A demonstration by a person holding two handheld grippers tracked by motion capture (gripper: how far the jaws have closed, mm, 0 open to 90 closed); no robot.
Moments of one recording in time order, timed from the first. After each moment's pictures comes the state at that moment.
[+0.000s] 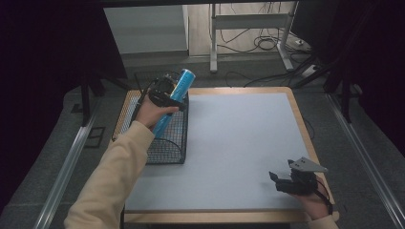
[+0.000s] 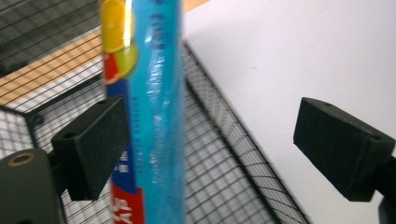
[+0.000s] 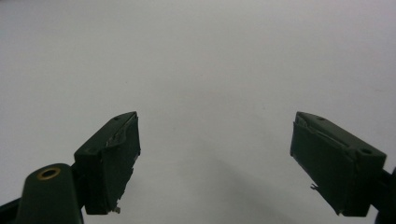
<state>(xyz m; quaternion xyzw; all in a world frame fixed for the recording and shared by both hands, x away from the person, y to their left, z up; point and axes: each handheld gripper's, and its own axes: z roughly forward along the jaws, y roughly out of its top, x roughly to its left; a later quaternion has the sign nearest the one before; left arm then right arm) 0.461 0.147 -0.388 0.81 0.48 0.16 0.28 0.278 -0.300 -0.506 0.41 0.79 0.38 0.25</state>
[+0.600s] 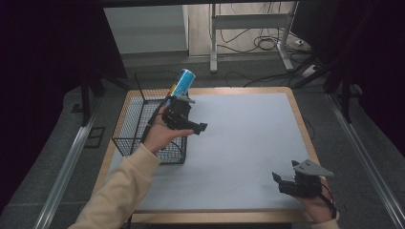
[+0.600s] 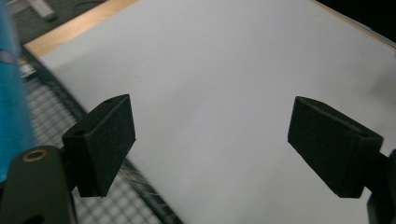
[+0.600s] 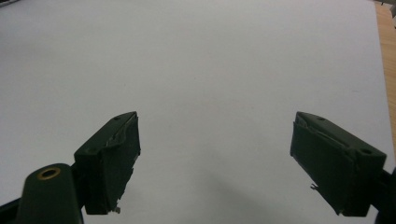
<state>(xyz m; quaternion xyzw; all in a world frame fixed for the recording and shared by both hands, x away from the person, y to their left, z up) 0.374 0.092 -0.379 0.84 0.38 0.12 0.37 0.267 -0.305 -0.500 0.41 0.78 0.38 0.27</state>
